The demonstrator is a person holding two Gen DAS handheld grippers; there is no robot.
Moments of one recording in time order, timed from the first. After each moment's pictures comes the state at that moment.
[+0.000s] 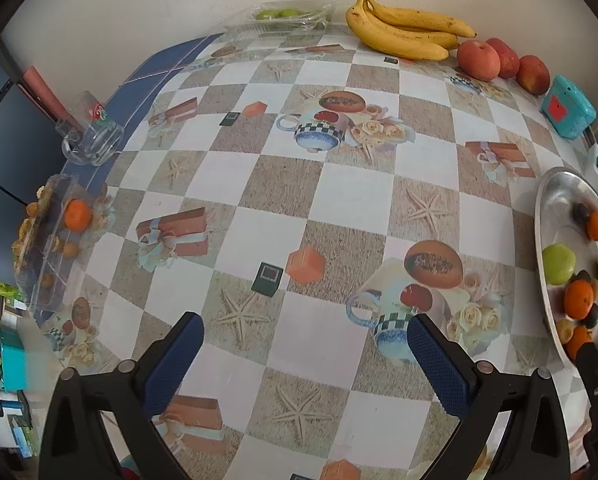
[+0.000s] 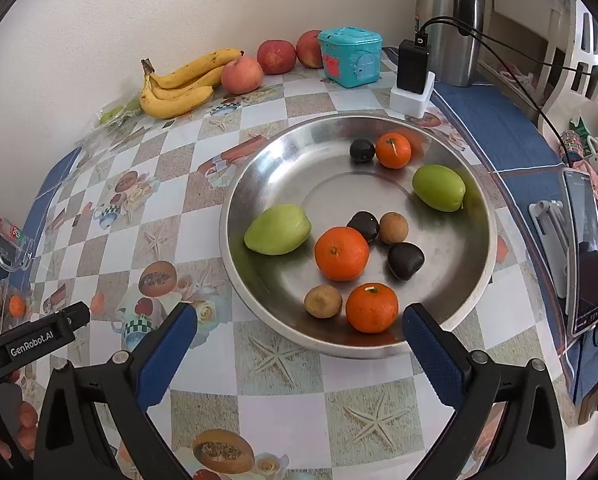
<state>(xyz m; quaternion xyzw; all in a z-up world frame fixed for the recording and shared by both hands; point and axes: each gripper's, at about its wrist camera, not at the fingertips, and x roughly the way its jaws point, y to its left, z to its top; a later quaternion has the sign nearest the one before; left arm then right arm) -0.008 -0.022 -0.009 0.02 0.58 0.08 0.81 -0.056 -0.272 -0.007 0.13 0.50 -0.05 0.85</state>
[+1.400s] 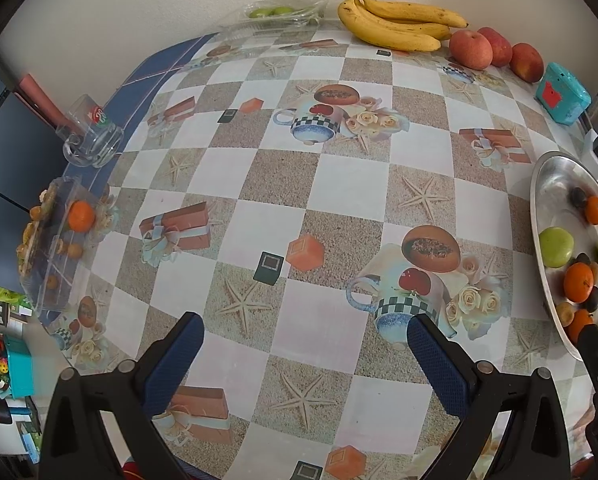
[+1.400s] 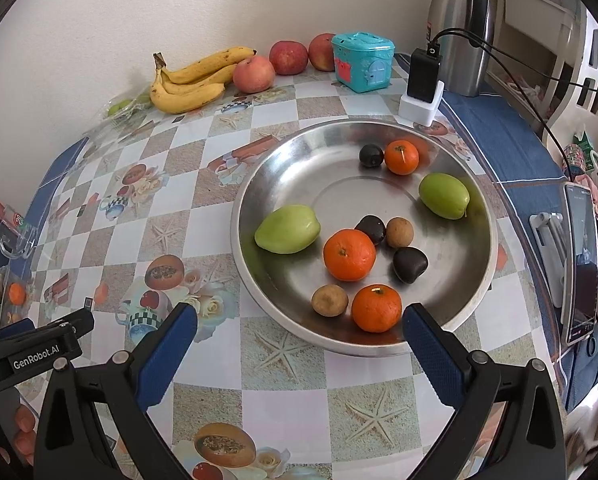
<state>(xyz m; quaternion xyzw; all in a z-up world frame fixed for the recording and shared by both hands) -0.014 -0.026 -0.006 0.04 0.59 0.08 0.80 -0.056 -0.266 0.001 0.11 0.50 -0.04 0.86</state>
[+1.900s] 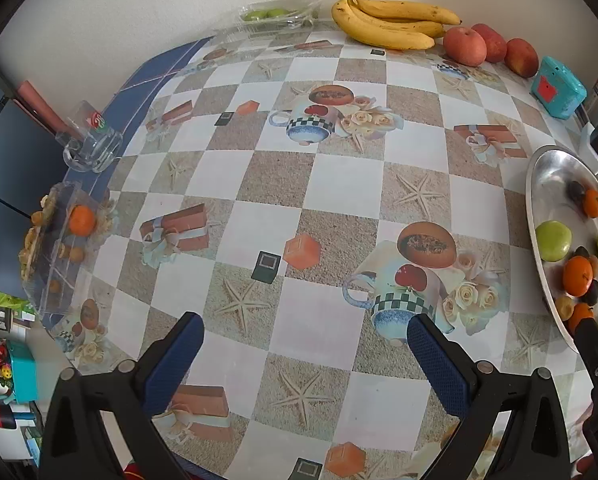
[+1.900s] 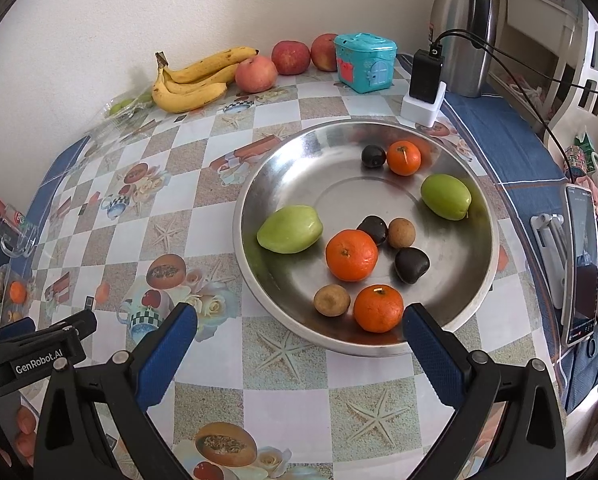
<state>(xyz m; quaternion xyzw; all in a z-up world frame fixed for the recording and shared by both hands) -0.016 -0.031 -0.004 0.05 0.59 0.08 0.80 -0.055 -0.264 0.001 0.11 0.50 -0.03 0.86</state>
